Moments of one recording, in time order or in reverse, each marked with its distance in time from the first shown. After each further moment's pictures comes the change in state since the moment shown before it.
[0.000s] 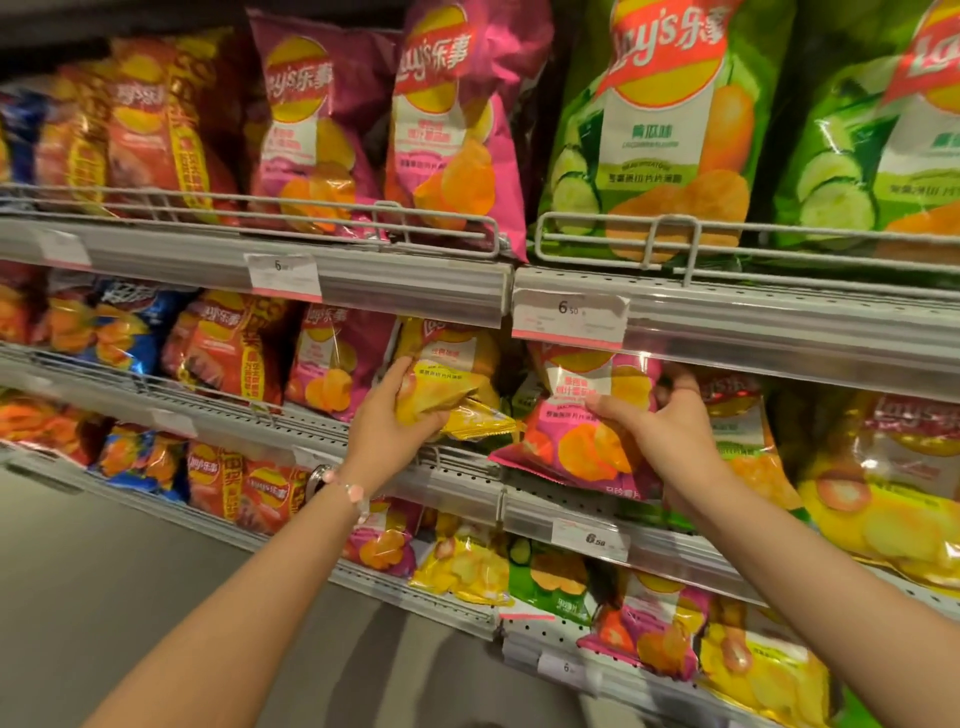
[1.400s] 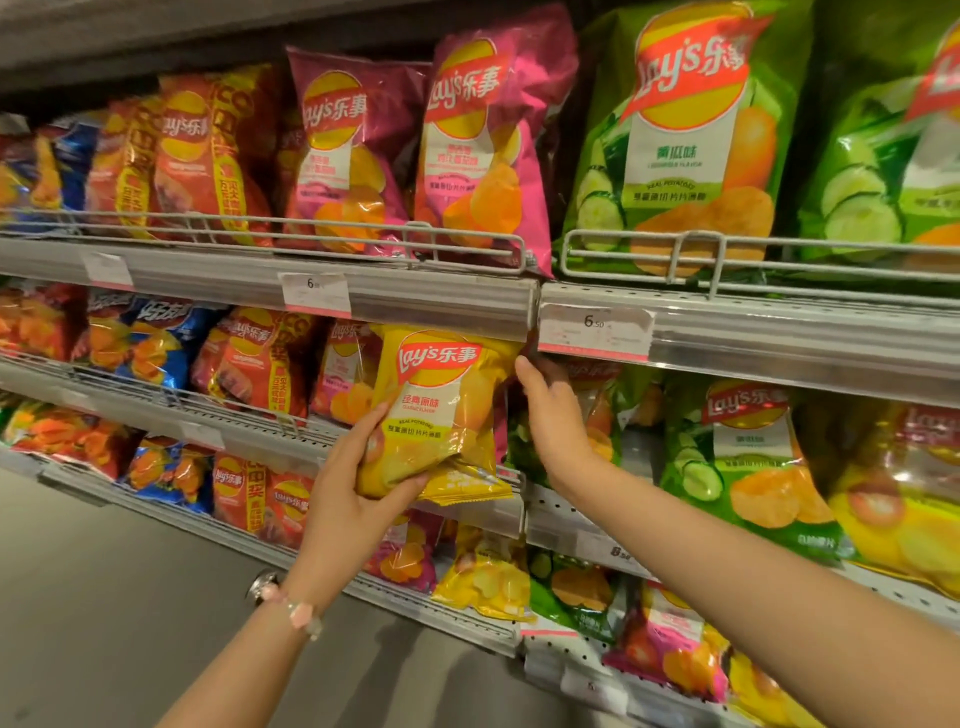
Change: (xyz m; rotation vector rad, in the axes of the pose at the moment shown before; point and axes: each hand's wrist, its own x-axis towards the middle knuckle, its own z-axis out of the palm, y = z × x) left_hand -0.076 0.003 -0.054 -0.180 0.074 0.154; right_hand 0.004 -0.004 0.116 0.078 -0.135 -0.016
